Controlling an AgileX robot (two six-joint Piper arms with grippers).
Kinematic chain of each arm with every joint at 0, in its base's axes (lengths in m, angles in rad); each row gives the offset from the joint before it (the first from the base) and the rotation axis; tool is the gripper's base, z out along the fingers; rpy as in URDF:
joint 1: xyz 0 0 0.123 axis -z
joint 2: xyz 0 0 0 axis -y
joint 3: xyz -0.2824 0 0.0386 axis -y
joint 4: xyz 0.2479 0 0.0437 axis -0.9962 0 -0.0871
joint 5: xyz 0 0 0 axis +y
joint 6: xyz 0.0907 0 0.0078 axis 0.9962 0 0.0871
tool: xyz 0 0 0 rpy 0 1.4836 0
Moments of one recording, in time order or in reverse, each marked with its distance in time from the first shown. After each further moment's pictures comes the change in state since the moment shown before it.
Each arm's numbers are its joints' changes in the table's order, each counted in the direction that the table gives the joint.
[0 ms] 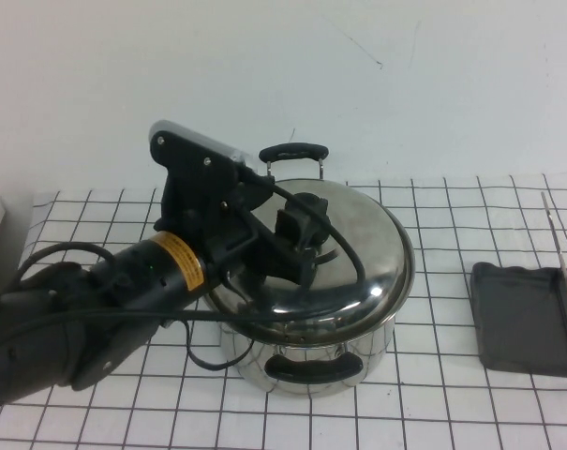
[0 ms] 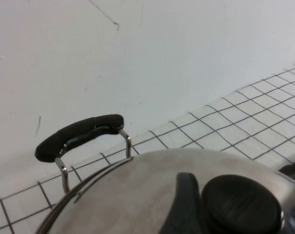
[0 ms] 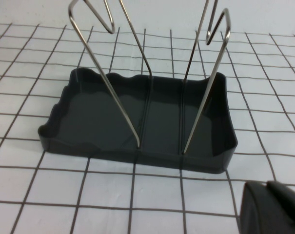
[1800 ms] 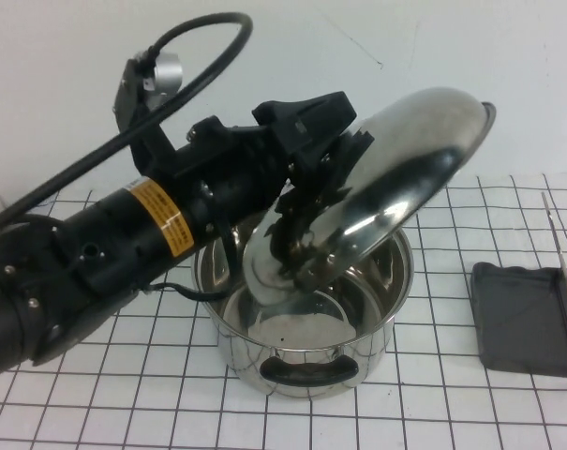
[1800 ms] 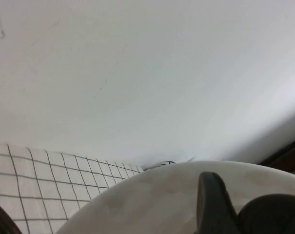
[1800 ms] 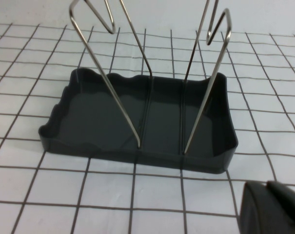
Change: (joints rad) right arm 0.000 0.000 0.000 0.000 0.000 0.000; left arm 0.003 0.113 0.084 -0.220 -0.135 -1.023
